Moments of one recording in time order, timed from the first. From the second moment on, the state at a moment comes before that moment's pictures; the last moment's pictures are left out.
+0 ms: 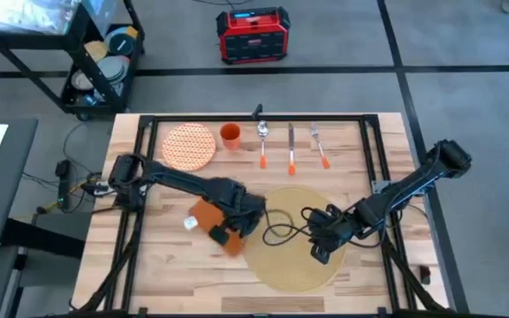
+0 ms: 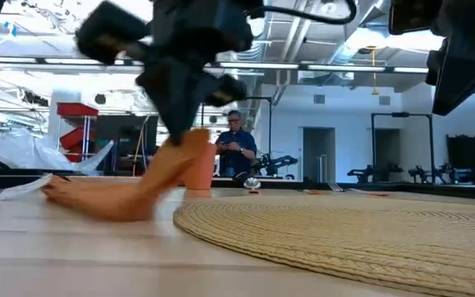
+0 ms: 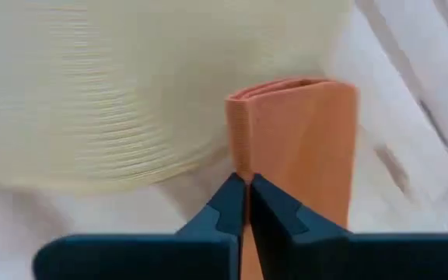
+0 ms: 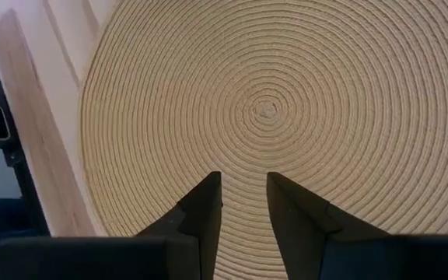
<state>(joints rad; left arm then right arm) -0.13 1.91 1.54 -0.99 0.12 0.45 0.55 1.39 0.90 -0.59 0.21 1.02</state>
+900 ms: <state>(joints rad) 0.14 1.64 1.48 -0.99 -0.39 0.02 0.55 1.39 0.90 -0.59 0.21 1.04</state>
